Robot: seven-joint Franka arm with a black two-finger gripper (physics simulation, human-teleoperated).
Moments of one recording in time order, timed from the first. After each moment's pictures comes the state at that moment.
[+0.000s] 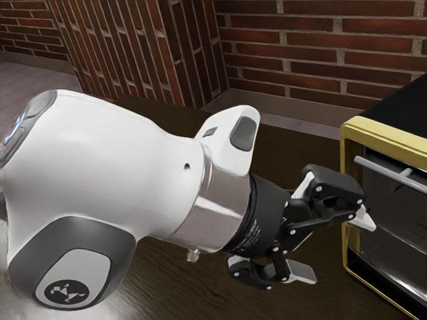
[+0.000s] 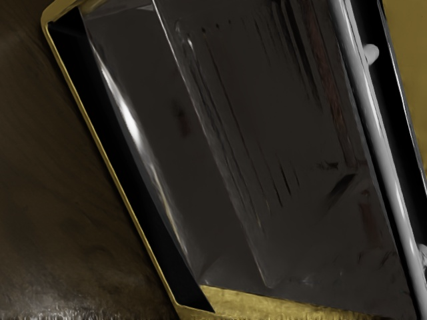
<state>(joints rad) -0.74 -0.38 0.06 -2.09 0.06 2.54 -1.53</state>
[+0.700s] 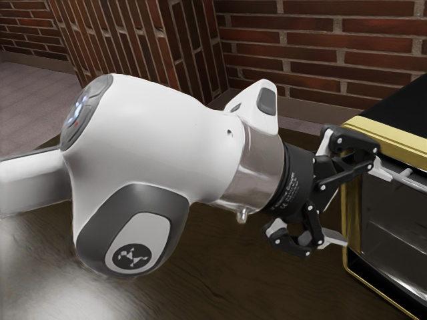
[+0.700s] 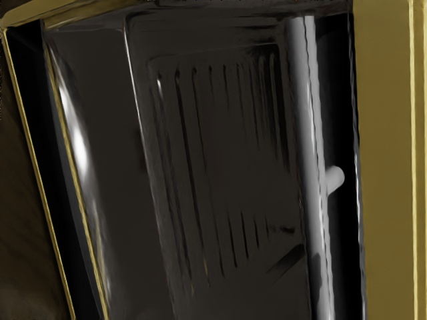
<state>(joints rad) -0.68 -0.25 0.08 -2.01 0.01 2.63 -1.65</state>
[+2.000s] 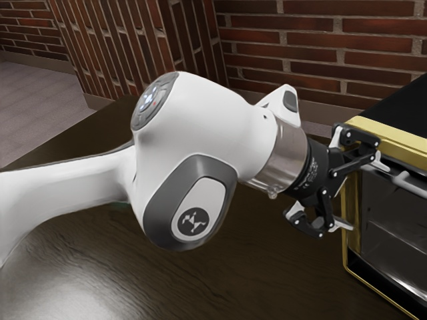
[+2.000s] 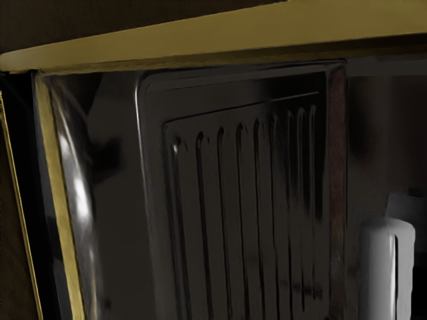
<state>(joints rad) -0.61 -0.09 0.11 -1.93 -0.16 2.64 -1.51</state>
